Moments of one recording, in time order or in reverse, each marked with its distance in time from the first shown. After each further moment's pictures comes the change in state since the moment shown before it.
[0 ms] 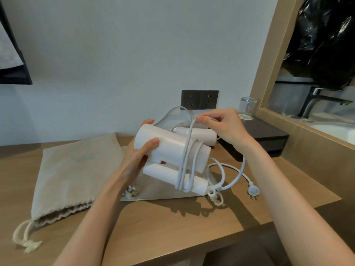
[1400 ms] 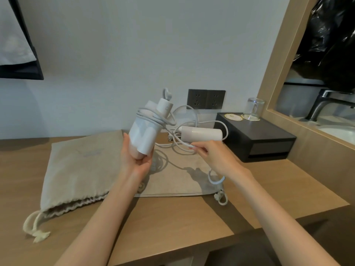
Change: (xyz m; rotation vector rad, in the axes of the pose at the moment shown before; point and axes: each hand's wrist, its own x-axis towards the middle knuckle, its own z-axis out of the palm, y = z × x) left_hand 0.015 -0.019 -0.011 -0.938 0.632 -0.291; right_hand -0.035 0.033 0.042 -0.565 -0.315 0.009
